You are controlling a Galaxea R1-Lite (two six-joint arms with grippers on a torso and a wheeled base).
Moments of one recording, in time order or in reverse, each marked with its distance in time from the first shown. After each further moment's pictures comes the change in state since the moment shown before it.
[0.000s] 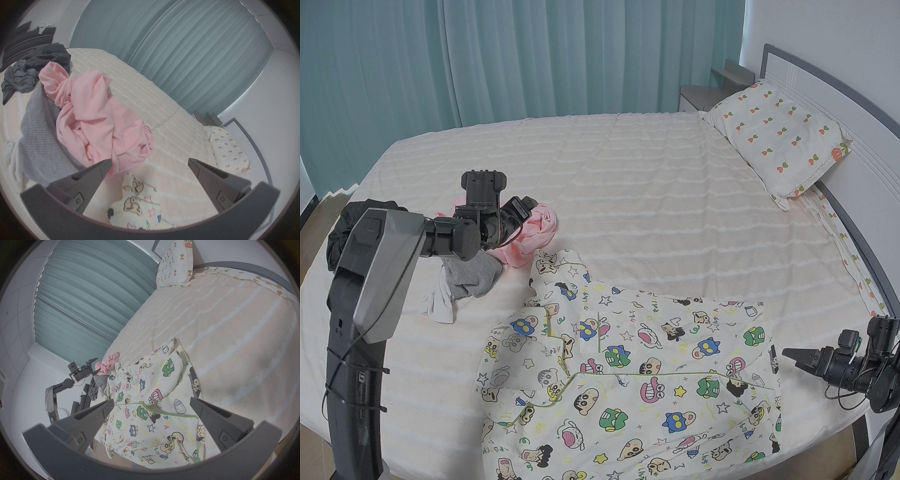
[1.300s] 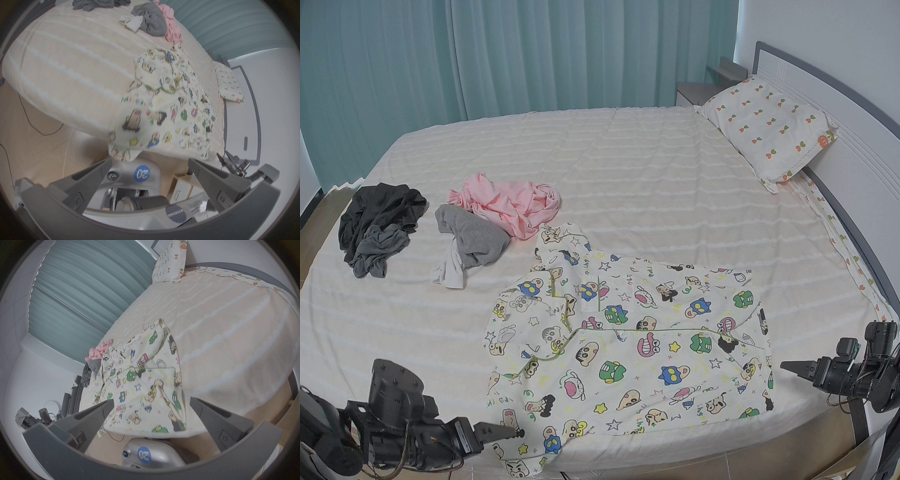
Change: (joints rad) left arm -0.333 -0.896 1.790 -0.393 -0.187 -0.231; right arm 0.001 -0.027 0.000 0.143 -0.068 -0.121
